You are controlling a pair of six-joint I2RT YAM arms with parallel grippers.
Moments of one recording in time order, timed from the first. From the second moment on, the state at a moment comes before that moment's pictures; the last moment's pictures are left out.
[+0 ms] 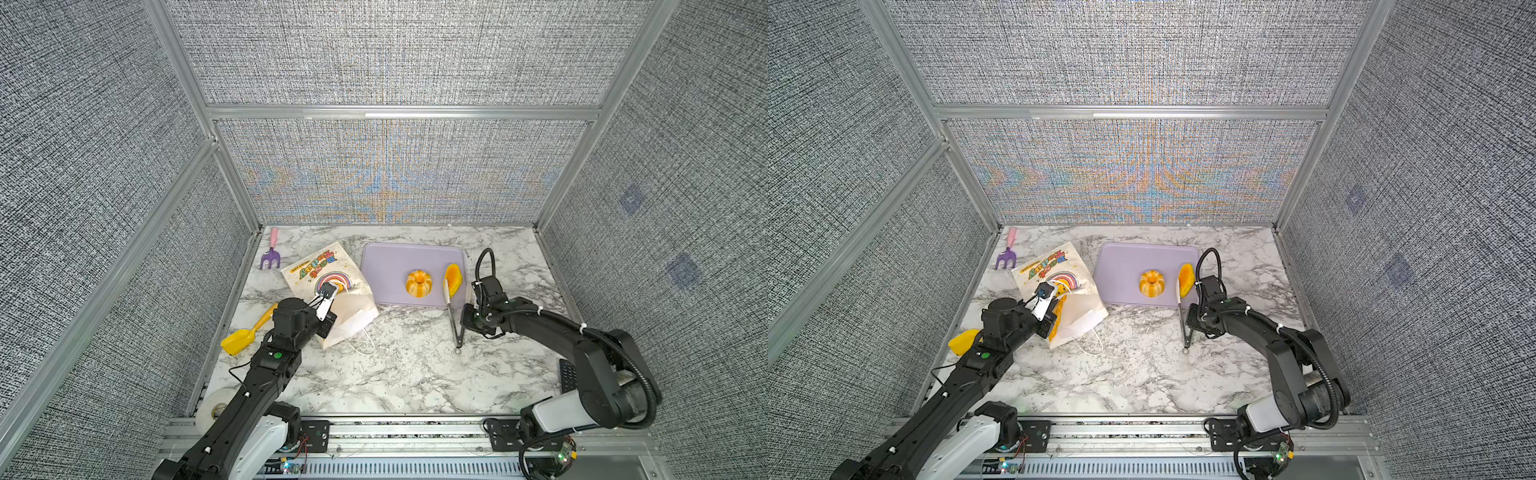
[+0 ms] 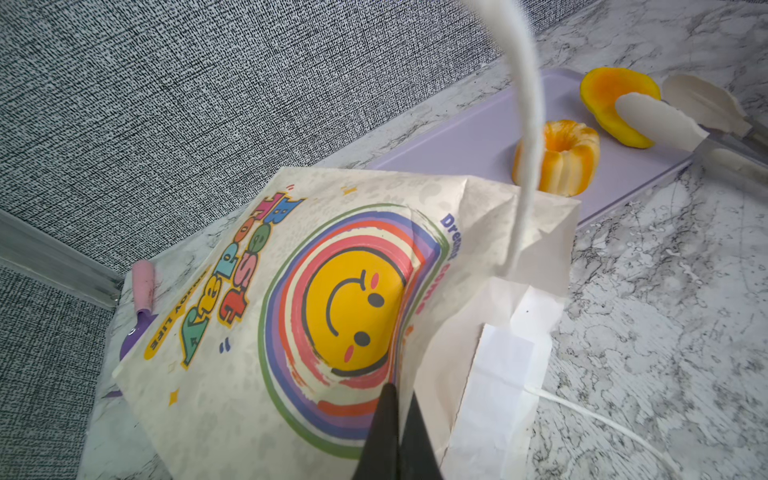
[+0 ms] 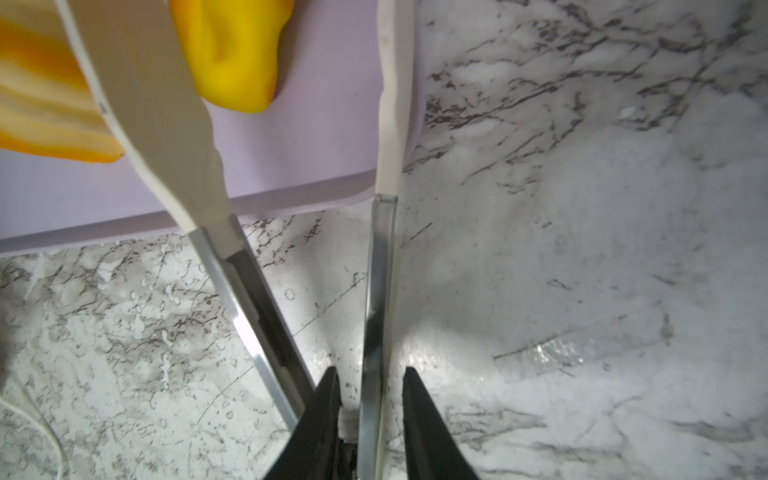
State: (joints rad) left arm -0.28 0.84 0.43 -0.03 0.16 0.33; right arm 0.34 1.50 0.79 -0.44 -0.04 0.61
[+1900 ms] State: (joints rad) left arm -0.29 0.84 0.43 -0.05 0.15 0.34; right arm -0.03 1.56 0.94 -0.56 -0.05 0.34
